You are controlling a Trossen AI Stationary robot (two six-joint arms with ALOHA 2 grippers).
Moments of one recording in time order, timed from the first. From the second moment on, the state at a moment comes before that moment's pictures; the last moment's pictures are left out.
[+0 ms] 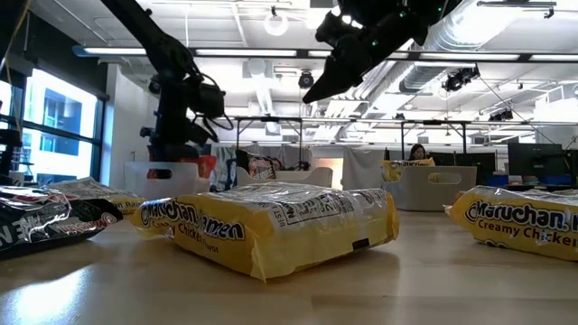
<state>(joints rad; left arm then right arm) 0.82 1.72 1.12 -0.86 -0.38 0.02 -0.28 1.53 1.10 -0.18 -0.10 -0.30</state>
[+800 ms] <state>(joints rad) 0.44 1.23 0.84 -0.71 0.00 -0.02 -0.24 1.52 0.77 0.39 -0.11 -0.17</state>
